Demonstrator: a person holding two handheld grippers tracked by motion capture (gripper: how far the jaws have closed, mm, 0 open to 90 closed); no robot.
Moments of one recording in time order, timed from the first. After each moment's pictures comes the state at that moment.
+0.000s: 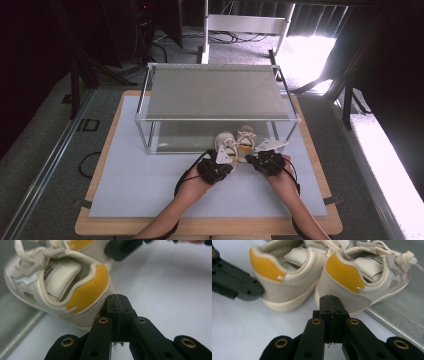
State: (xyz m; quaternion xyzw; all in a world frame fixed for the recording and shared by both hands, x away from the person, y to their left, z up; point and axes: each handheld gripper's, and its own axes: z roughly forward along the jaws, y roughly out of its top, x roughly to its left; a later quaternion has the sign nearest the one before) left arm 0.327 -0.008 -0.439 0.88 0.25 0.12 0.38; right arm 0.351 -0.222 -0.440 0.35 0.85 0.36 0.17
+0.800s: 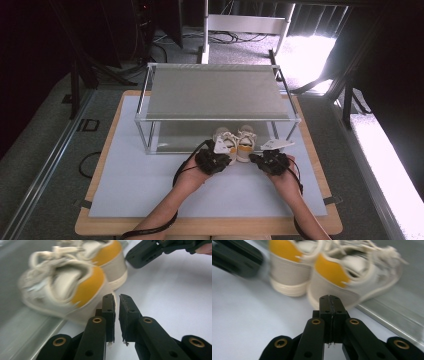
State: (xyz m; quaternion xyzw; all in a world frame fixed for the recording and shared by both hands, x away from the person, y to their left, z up) left arm 0.345 0.006 -0.423 0.87 0.26 0.14 0.38; right arm 0.353 -0.236 -0.440 0.37 0.83 0.37 0.16
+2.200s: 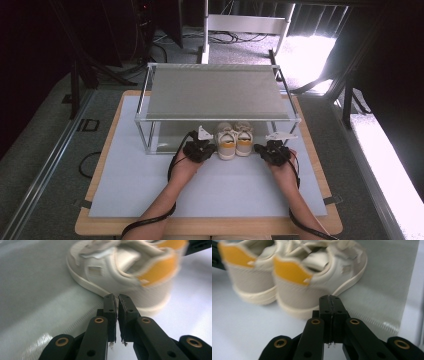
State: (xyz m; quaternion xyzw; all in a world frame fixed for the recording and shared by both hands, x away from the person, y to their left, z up) left arm 0.376 0.036 -0.447 0.83 0.35 0.15 0.40; right arm 0.383 -0.248 -0.453 0.43 0.79 0.39 0.19
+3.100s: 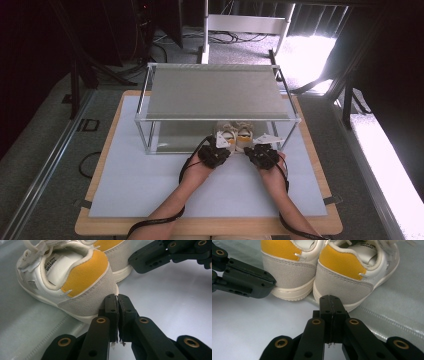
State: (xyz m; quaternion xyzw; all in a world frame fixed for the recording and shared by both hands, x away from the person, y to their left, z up) left arm 0.380 -0.009 -0.453 0.86 0.29 0.16 0.38; right arm 0.379 -0.212 -0.459 0.42 0.80 0.38 0.20
